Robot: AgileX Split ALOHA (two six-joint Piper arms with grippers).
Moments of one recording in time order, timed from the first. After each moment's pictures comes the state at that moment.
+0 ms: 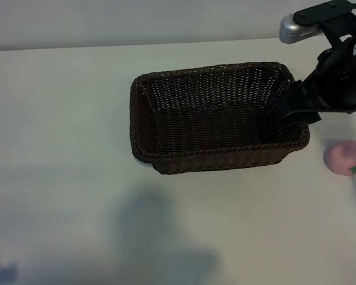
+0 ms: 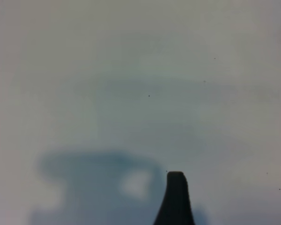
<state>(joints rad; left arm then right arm) 0.09 -0.01 -0.50 0.02 1.09 0.00 0.23 1.46 -1.15 0.17 0.93 -0.10</state>
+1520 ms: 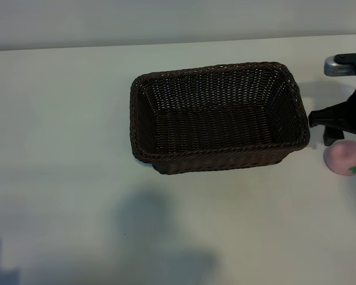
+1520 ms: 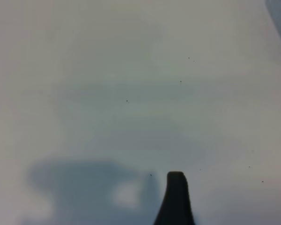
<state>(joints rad) -0.01 -0.01 -0.50 0.02 1.09 0.00 0.01 1.72 -1.00 -0.01 0.72 0.18</state>
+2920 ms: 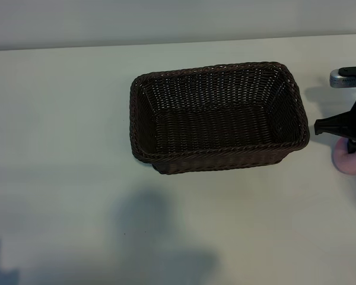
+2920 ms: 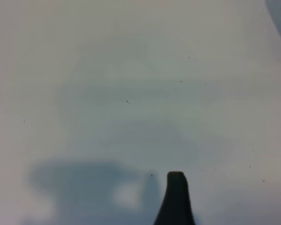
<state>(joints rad) -0.01 -0.01 -0.50 0.02 1.09 0.01 -0.02 1.83 -1.00 -0.11 0.67 0.27</state>
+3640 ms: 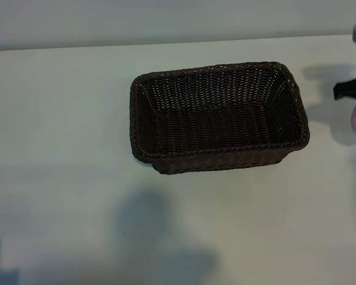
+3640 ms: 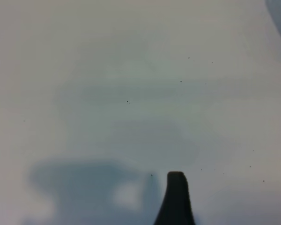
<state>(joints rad) -0.01 -0.01 -0.50 0.02 1.09 0.01 -0.02 1.59 -1.11 -0.09 0.85 0.20</state>
